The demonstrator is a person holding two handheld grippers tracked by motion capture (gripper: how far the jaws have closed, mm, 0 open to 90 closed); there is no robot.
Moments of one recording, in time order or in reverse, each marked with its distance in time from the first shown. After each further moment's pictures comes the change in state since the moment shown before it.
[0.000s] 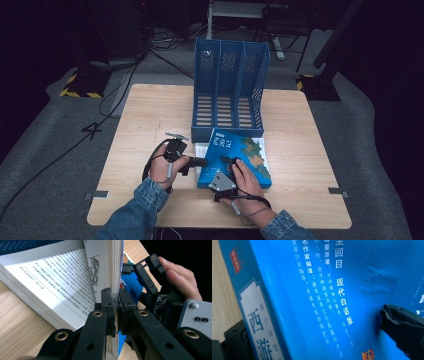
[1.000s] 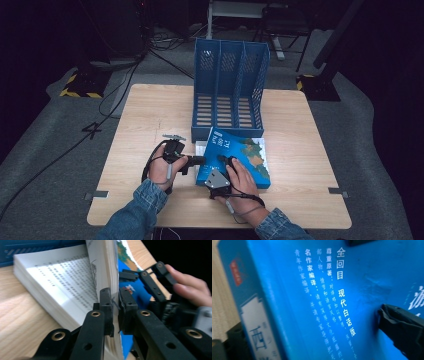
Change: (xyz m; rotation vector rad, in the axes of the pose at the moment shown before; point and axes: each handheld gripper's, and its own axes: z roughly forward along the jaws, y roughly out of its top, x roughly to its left) left arm 0.010 -0.006 0.001 -0.067 0.063 -0.013; right arm 0.002 0.012 0.009 0.033 -0.012 0.015
